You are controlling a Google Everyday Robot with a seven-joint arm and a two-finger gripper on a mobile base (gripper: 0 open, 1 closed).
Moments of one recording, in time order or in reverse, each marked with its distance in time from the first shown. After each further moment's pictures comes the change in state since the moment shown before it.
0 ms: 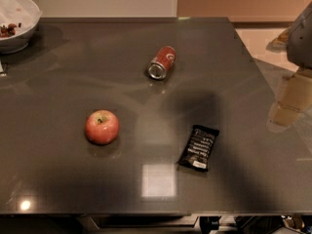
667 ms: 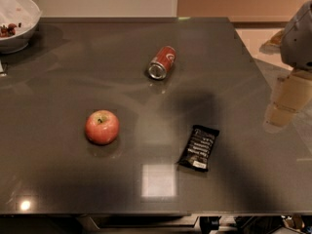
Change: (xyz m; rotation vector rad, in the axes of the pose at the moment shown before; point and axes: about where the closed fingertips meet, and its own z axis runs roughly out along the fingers) arm -0.006 0.000 0.007 -0.026 -0.016 -0.036
